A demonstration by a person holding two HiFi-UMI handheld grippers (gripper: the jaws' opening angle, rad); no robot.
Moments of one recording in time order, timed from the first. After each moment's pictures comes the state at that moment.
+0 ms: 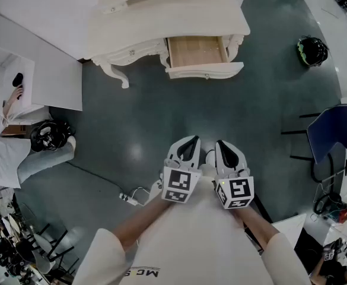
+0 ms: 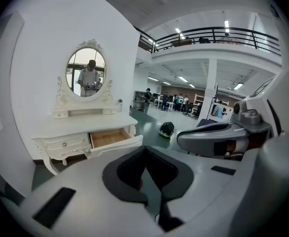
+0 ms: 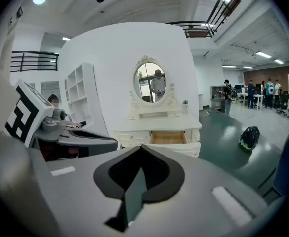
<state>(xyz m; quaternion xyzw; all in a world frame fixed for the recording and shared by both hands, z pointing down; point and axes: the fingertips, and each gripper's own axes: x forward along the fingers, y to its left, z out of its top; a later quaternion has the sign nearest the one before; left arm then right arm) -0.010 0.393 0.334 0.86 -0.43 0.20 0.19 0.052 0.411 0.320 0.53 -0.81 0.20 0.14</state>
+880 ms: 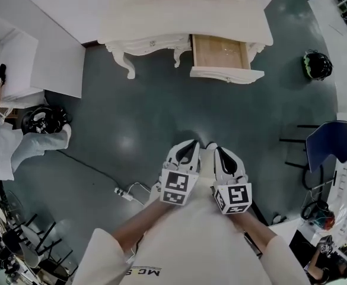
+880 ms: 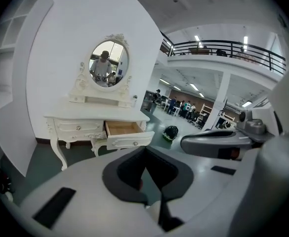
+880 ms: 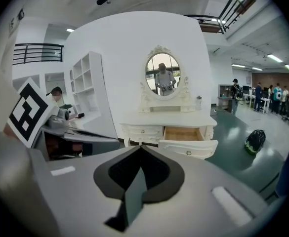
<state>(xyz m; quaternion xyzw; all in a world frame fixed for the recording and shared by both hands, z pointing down) -0.127 0.389 0.358 0.83 -0.46 0.16 0.27 -0.061 0.407 0.336 0.50 -0.82 0.20 0.19</state>
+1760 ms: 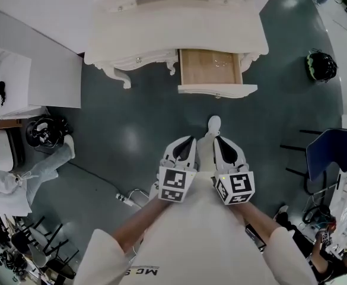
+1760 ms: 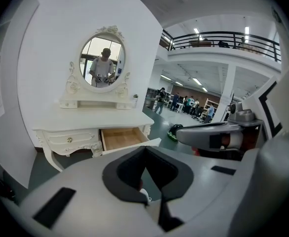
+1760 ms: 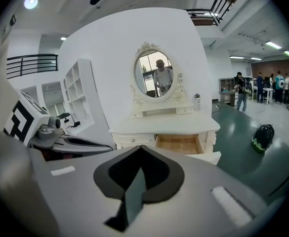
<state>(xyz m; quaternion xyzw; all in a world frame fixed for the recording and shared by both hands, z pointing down) -0.070 0.266 0.365 0.82 -0.47 0.19 0.25 0.001 0.265 0.343 0.49 -0.83 0.23 0.16</state>
